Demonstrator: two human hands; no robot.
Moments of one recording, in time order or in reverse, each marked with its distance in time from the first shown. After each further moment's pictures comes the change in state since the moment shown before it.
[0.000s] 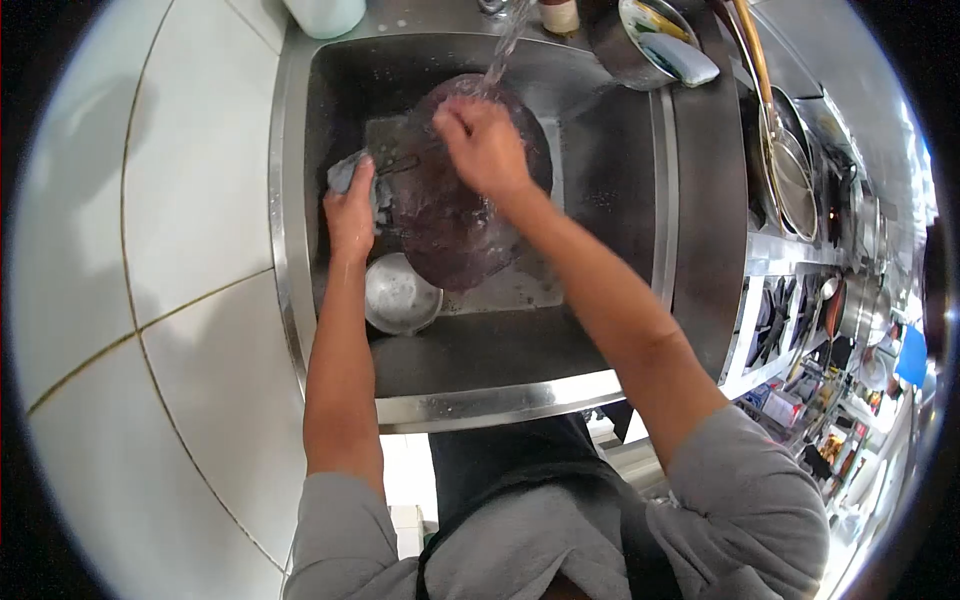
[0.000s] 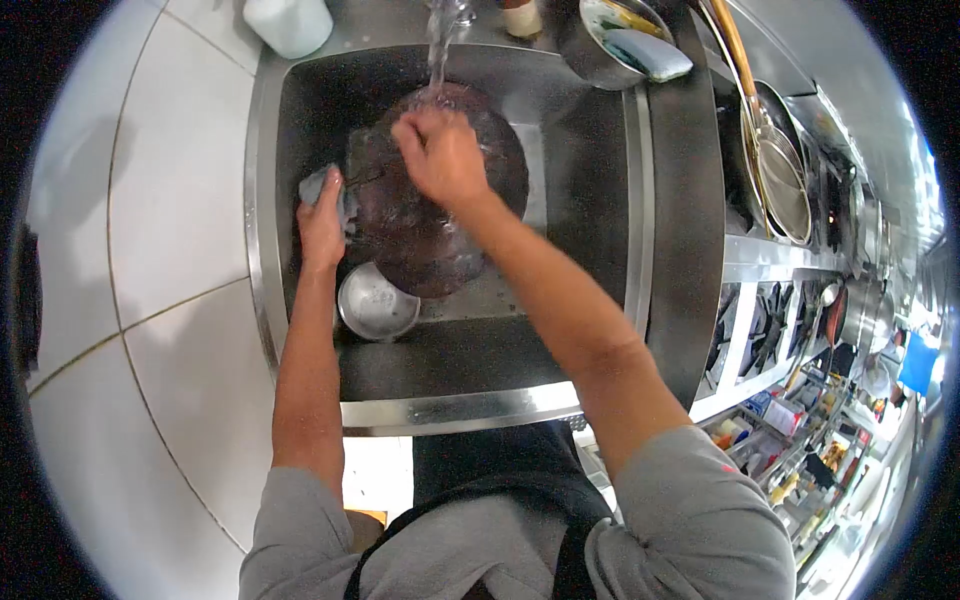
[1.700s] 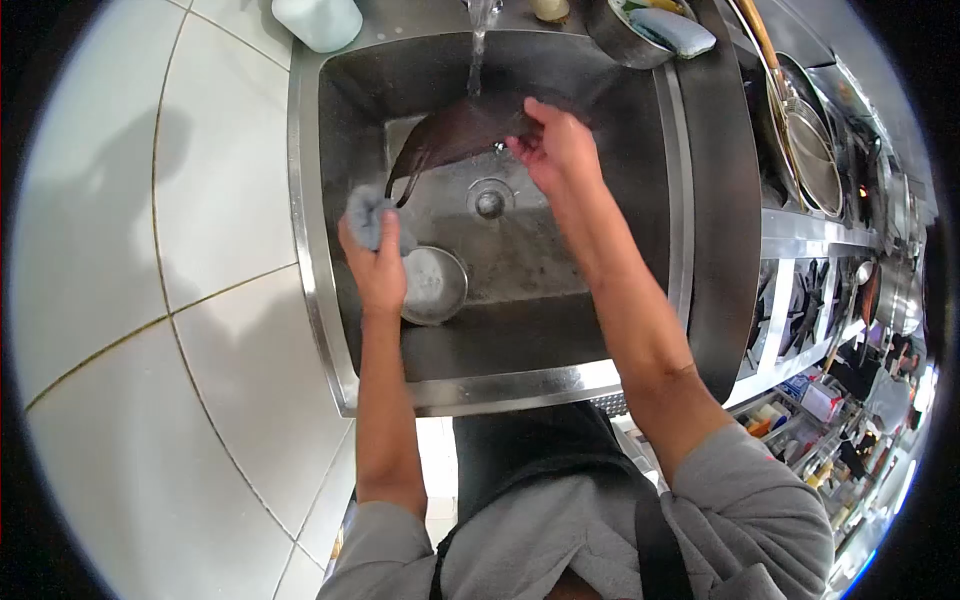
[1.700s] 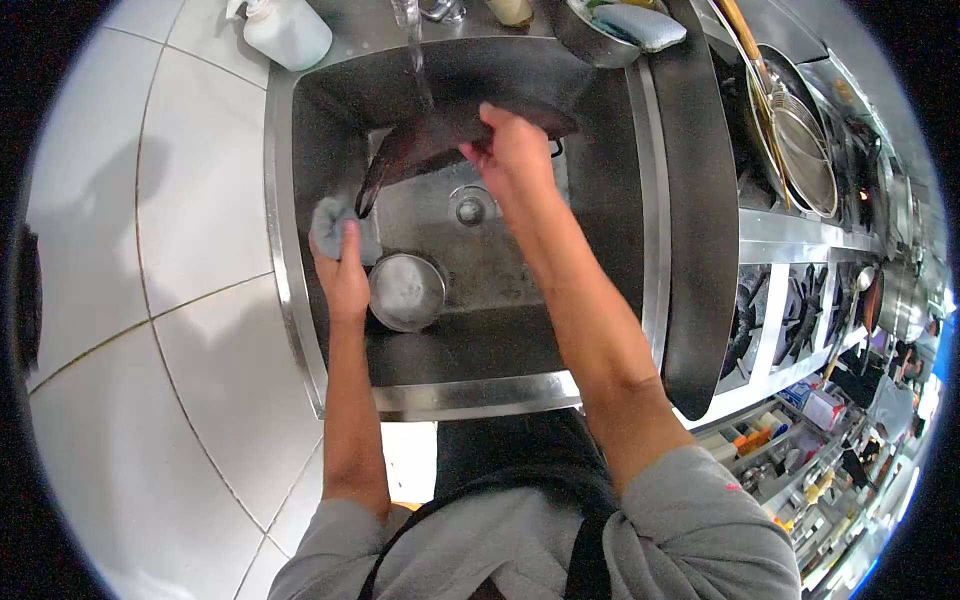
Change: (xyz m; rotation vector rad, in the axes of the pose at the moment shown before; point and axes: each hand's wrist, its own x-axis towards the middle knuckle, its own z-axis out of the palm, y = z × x) left_hand -0.112 0.047 0.003 0.552 0.062 0.395; right_hand -0.013 -0.007 -0.068 1.339 0.243 0.935
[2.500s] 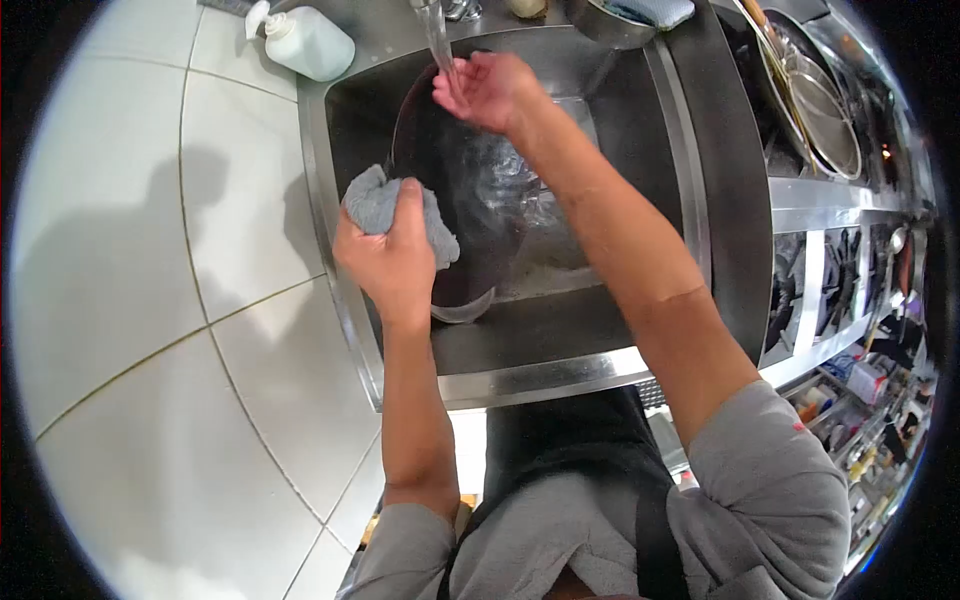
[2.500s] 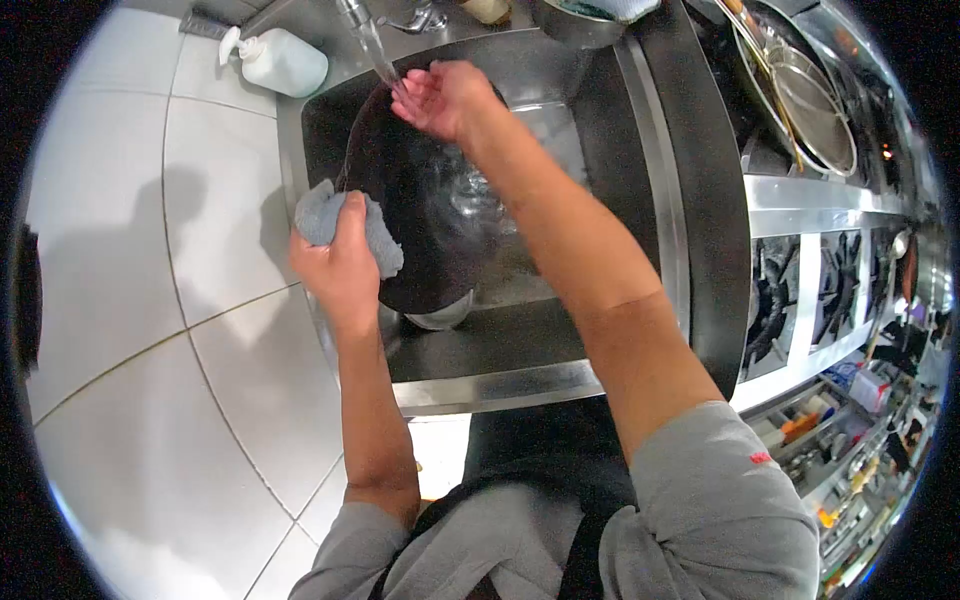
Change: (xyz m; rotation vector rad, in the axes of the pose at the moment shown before) left_hand 0.005 0.152 0.016 -0.031 0.124 0.091; right_hand 0.077 -0.005 0.062 0.305 -0.274 0.370
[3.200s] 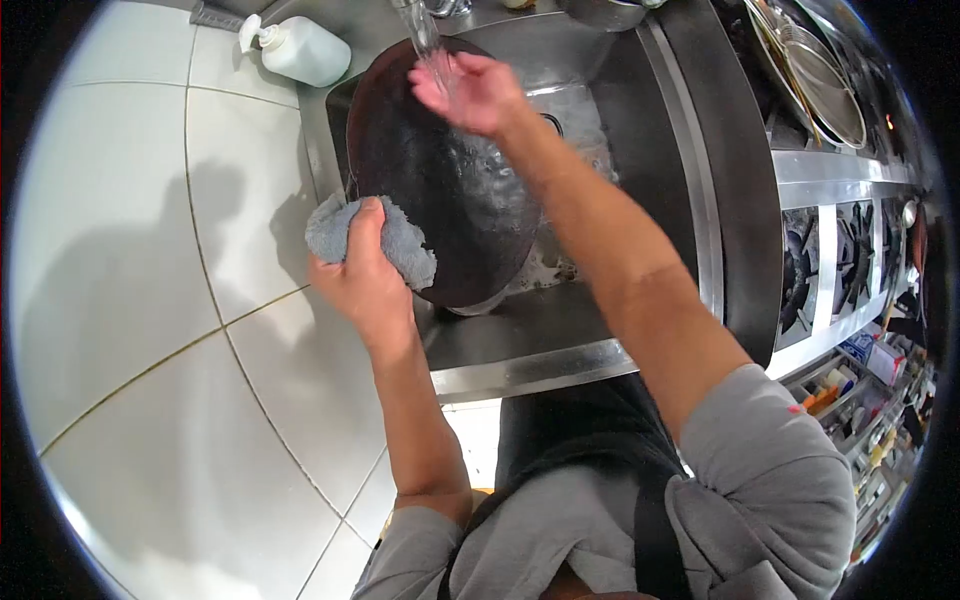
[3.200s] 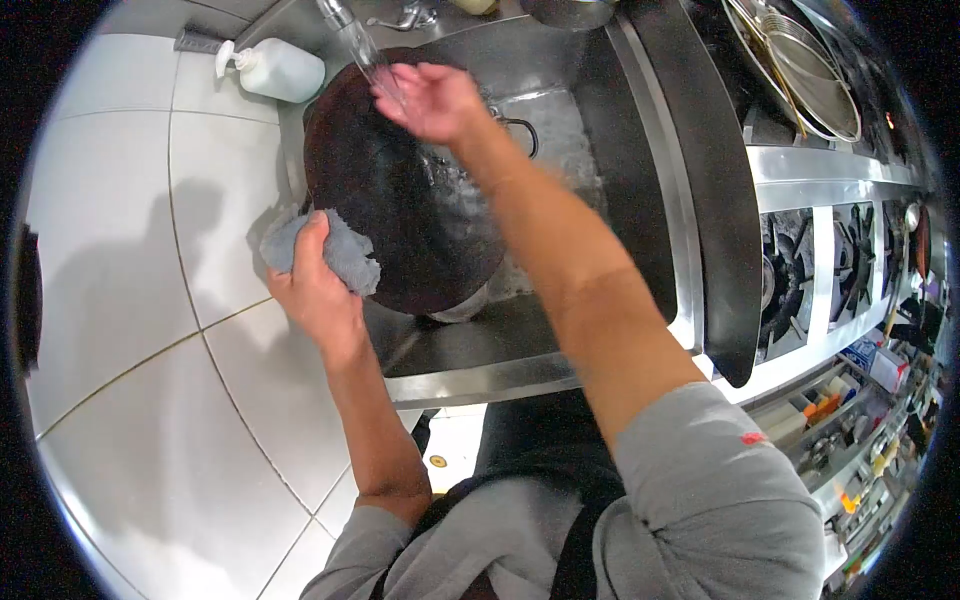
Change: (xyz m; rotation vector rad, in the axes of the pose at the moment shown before) left_hand -0.001 0.027 -0.027 -0.356 0.066 -0.183; right_hand 0.023 0.024 -0.029 0.278 -0.519 0.103
